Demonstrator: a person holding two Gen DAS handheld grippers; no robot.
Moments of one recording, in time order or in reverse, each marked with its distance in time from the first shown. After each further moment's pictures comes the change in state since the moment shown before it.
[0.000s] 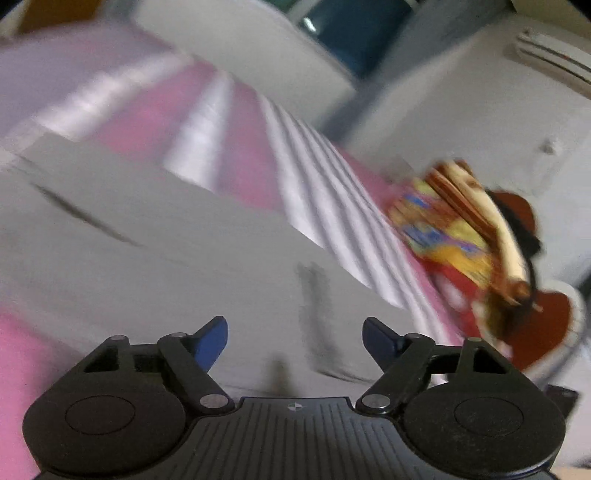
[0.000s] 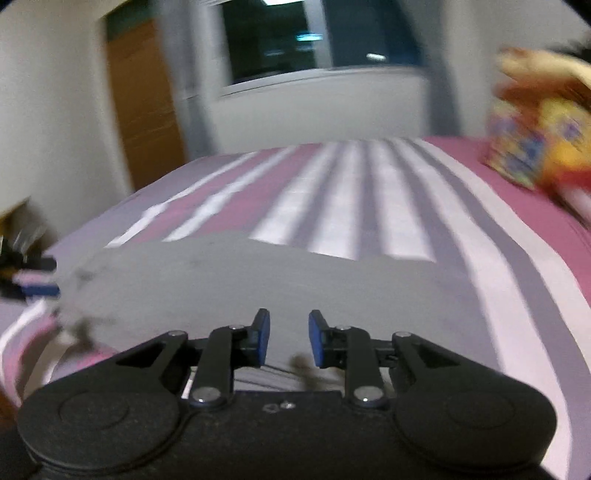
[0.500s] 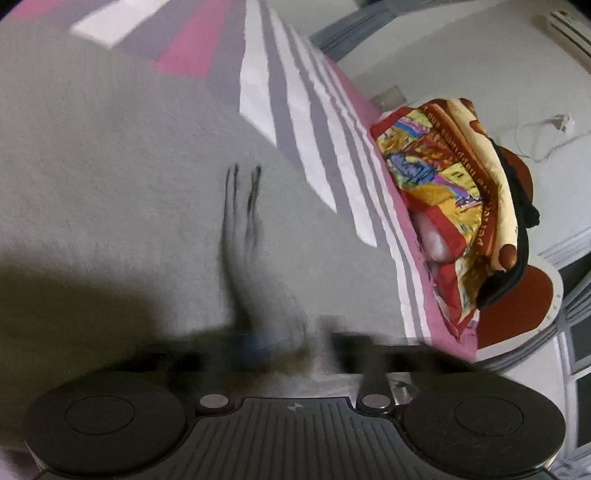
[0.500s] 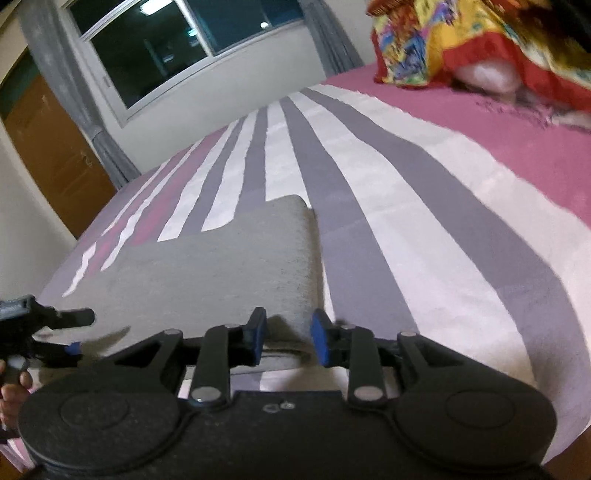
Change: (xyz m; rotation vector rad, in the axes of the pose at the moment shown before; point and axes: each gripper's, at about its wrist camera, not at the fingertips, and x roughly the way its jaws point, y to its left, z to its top) left arm 0.128 -0.031 -0.014 -0.129 0.247 -0.084; right arm 0.013 -0.076 -0.021 0.321 0.086 -0.046
